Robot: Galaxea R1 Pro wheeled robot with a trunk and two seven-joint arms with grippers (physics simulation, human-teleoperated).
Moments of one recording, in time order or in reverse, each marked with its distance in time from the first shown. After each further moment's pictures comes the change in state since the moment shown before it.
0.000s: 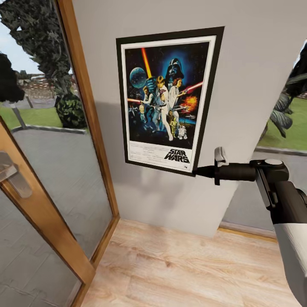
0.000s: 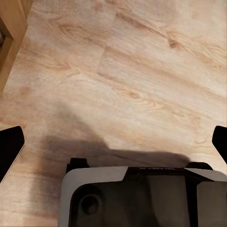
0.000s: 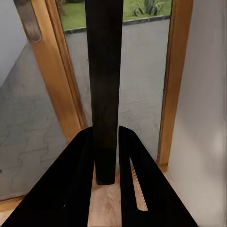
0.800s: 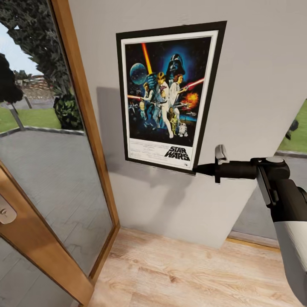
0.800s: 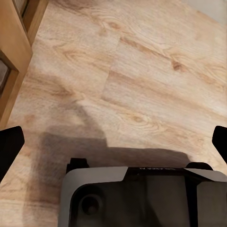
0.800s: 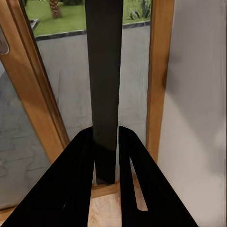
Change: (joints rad) left arm 0.000 0.000 0.000 0.000 0.001 -0.001 0.000; right arm -0.016 -0.001 -0.002 0.000 -0.003 0.003 -0.001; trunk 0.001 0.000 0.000
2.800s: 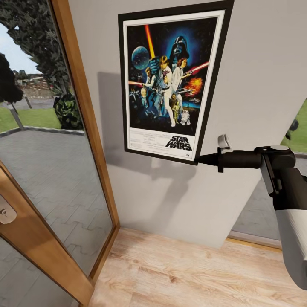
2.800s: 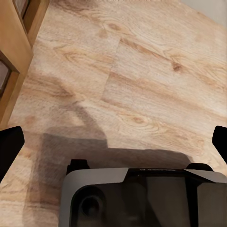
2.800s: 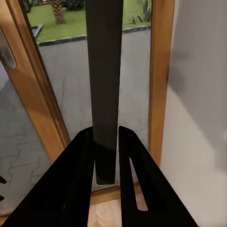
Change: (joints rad) left arm 0.000 0.000 0.001 -0.005 0.000 0.000 0.000; right arm -0.090 -0.010 0.001 0.016 -0.001 0.083 0.036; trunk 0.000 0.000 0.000
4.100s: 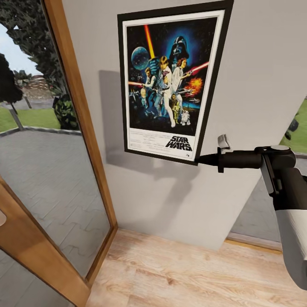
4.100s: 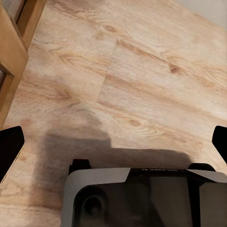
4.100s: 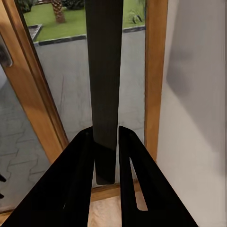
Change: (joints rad) left arm 0.000 0.007 0.000 0.000 0.000 0.001 0.000; right arm 0.000 -0.001 0.000 0.000 0.002 -0.003 0.003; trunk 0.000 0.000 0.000
